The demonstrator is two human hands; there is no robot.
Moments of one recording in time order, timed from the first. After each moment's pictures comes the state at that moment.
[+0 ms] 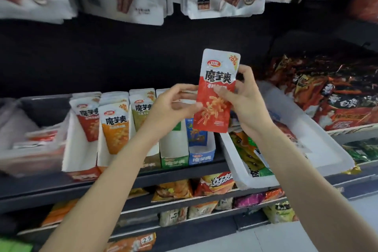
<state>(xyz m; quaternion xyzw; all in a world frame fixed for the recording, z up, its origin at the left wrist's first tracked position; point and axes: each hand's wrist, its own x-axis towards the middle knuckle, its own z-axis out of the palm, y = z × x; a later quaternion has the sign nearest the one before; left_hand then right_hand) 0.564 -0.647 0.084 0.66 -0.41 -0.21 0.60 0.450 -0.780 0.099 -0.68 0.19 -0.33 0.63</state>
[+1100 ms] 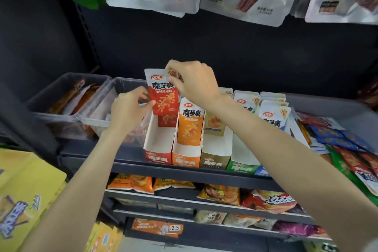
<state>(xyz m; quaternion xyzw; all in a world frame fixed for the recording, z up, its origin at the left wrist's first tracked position) 0.727 -0.470 0.024 0.90 -0.24 0.15 0.33 0.666 -0.641 0.095 -0.95 -0.07 -0.30 0.10</state>
